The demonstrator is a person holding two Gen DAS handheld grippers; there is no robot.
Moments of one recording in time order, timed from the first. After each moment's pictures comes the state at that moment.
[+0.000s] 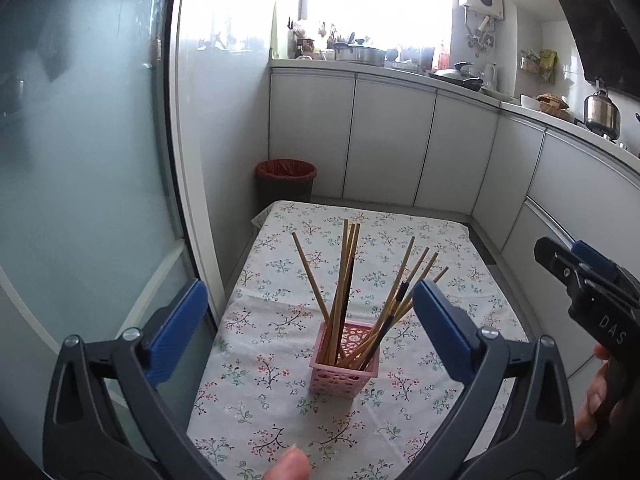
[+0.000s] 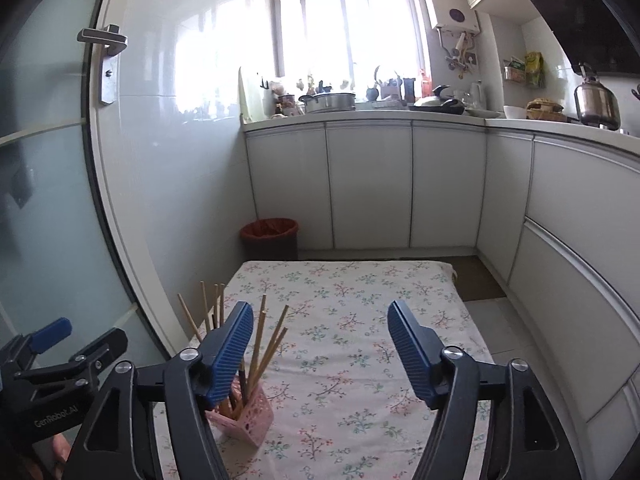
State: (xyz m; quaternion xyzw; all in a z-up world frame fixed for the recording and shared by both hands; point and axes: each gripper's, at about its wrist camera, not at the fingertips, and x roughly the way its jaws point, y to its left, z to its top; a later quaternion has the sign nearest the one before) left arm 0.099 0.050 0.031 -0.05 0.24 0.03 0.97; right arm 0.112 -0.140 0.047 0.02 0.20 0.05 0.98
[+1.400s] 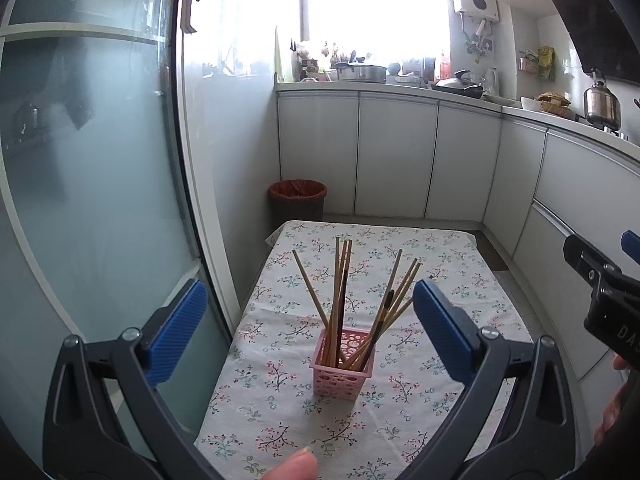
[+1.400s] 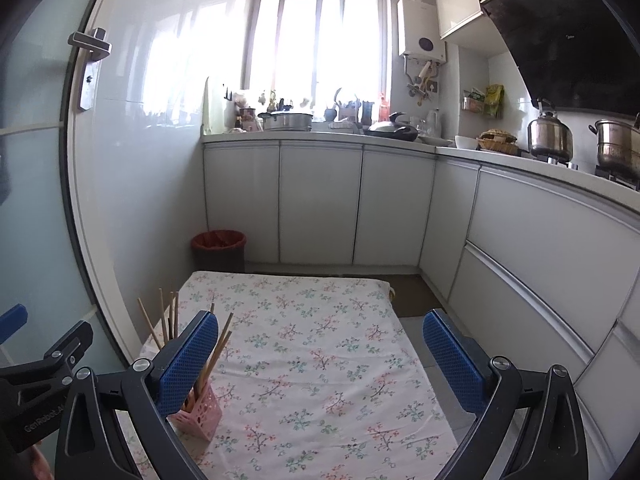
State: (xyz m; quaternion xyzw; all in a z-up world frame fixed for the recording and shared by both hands) left arm 0.070 0.016 0.049 -0.02 0.21 0.07 0.97; right arm 0.067 -0.153 0.076 -0.03 0.17 -0.04 0.98
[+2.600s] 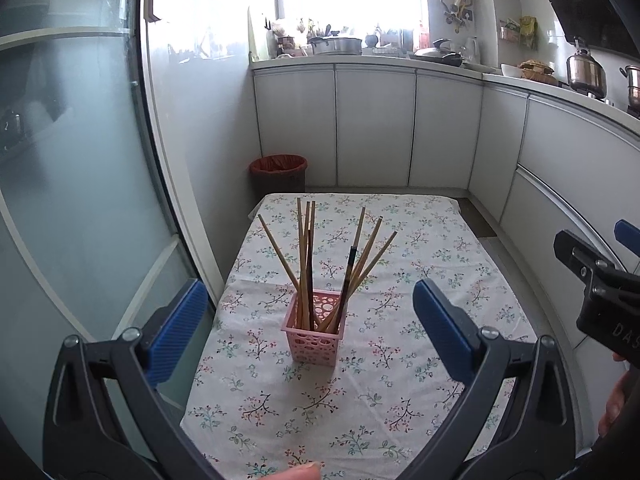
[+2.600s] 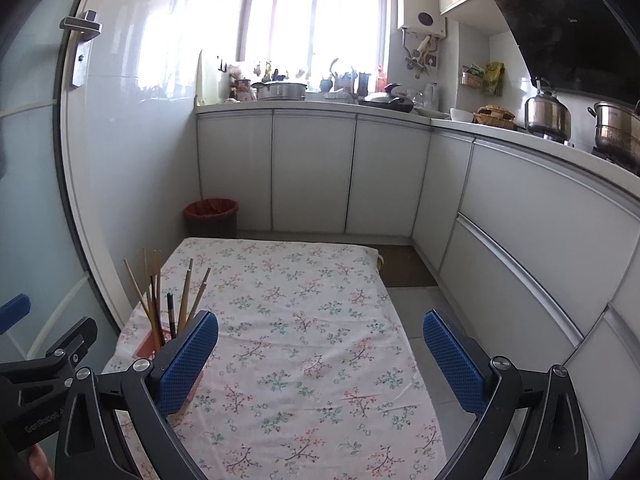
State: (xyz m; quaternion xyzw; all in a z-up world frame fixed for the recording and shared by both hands) left arm 0.060 -0.021 0.038 0.00 0.26 0.05 0.96; right arm 0.054 -0.181 0.060 -0.03 0.23 -0.05 0.97
